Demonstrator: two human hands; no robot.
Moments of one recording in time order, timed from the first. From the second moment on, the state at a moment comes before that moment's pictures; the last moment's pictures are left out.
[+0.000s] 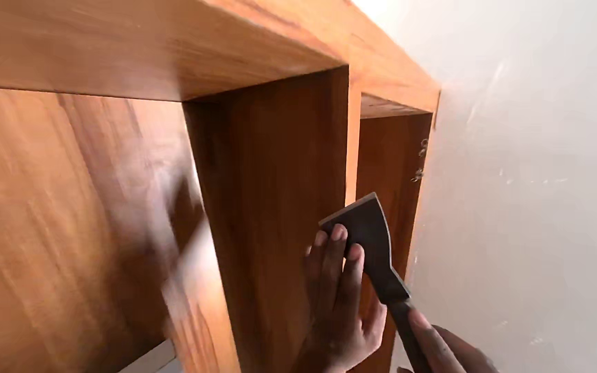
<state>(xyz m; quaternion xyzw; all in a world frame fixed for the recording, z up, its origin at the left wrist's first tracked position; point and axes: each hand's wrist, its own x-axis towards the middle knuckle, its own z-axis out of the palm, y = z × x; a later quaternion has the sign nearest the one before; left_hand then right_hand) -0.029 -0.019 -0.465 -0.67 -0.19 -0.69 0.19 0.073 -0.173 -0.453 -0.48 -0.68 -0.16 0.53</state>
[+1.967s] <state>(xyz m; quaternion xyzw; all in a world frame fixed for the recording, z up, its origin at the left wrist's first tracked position) -0.047 -0.050 -0.481 -0.69 -0.18 -0.70 0.04 0.024 -0.175 -0.478 -0.57 -0.62 -0.18 0.50</state>
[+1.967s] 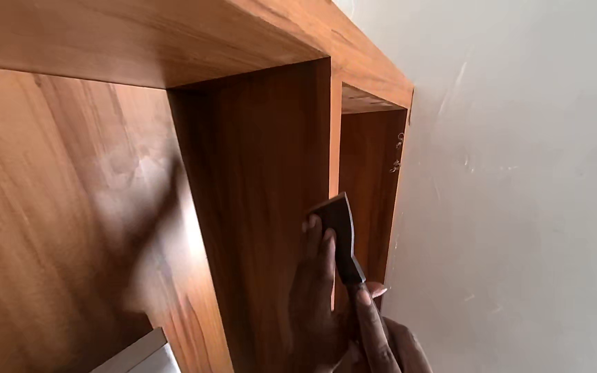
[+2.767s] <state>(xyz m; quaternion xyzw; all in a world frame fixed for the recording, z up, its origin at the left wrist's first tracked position) -0.049 -0.045 -0.408 -0.68 -0.13 -0.72 0.06 0.017 -0.174 -0.409 -0.57 -0.62 -0.19 0.51</state>
